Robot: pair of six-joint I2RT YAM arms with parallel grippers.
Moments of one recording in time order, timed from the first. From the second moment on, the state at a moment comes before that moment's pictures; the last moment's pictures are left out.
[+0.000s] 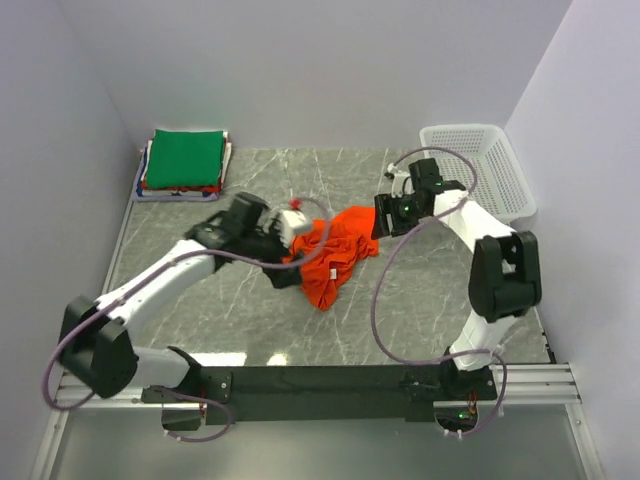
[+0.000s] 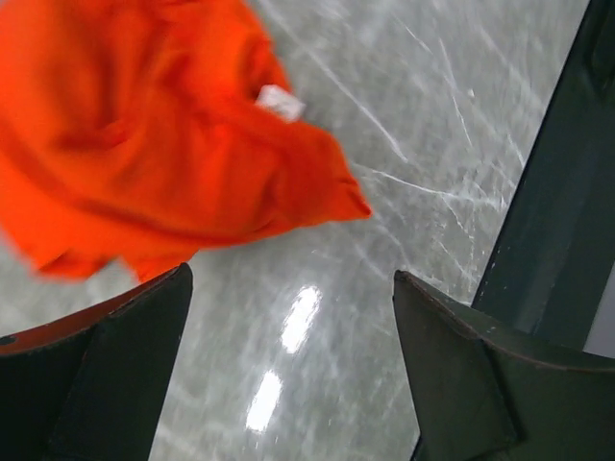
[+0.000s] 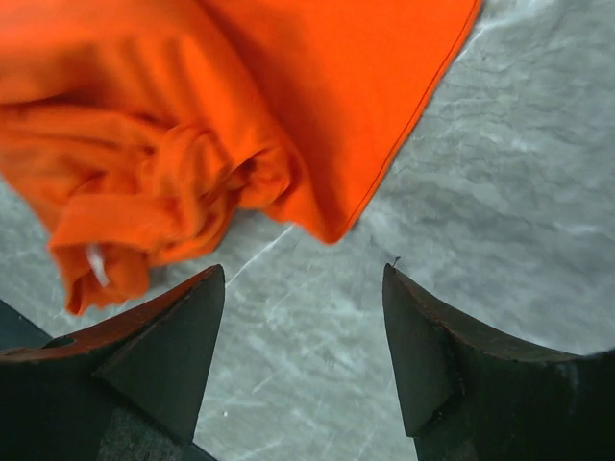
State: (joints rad) left arm -0.50 1.29 1.03 -0.56 0.58 0.29; right arm 0.17 1.72 1.29 -0.66 -0.44 -0.02
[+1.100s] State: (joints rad) left arm -0.19 1.30 0.96 -0.54 0.36 0.56; right arm 0.10 1.69 1.16 -0.57 -0.64 0.15
